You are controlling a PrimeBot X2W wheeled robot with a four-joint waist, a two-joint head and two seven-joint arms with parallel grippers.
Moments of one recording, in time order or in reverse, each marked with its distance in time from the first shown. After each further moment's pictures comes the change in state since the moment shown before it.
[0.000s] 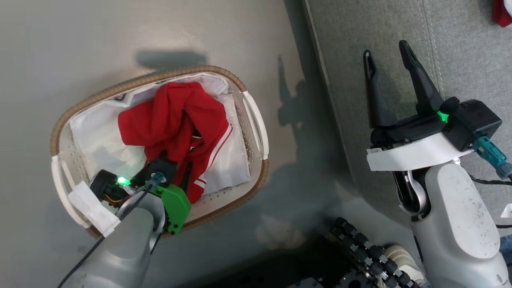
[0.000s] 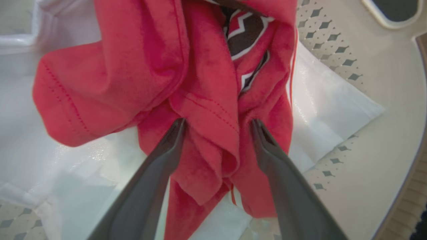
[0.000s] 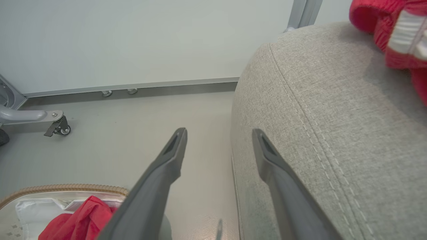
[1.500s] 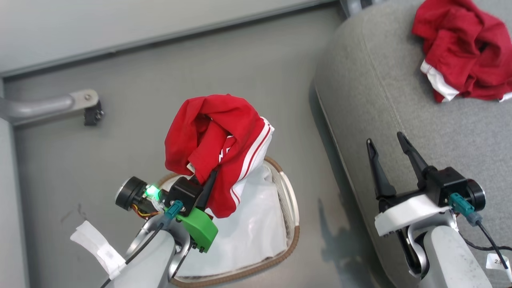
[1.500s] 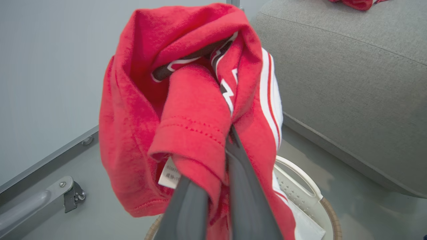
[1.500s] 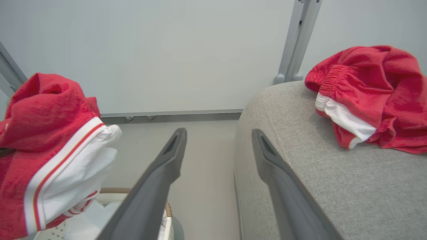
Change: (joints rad) left arm 0.250 0.049 0.020 -0.543 0.009 -0.015 0.000; right arm 0.223 0.001 -0.066 0.168 -0.115 0.000 0.000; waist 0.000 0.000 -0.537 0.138
